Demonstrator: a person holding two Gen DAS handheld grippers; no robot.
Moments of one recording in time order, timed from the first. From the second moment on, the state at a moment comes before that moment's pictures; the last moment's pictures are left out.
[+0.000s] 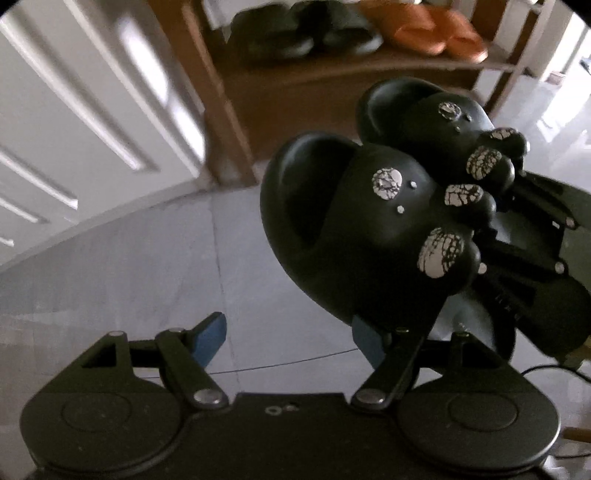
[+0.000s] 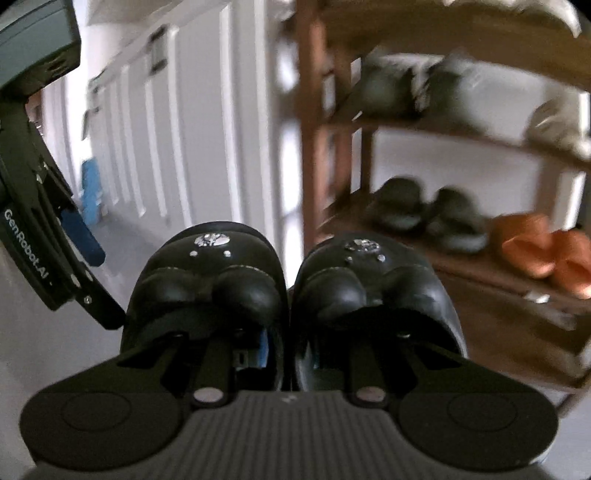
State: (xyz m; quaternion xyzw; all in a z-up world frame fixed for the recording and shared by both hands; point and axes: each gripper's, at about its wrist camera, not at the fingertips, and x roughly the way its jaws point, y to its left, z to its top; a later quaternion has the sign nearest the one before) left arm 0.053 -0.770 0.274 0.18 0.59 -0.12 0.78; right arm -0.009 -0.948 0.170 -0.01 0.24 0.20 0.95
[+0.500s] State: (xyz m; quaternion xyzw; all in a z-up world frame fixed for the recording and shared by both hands) left arm 0.078 -0.880 0.336 0.22 0.61 -0.16 0.74; right arm 0.001 -1.050 0.248 0.01 0.29 0.10 0.95
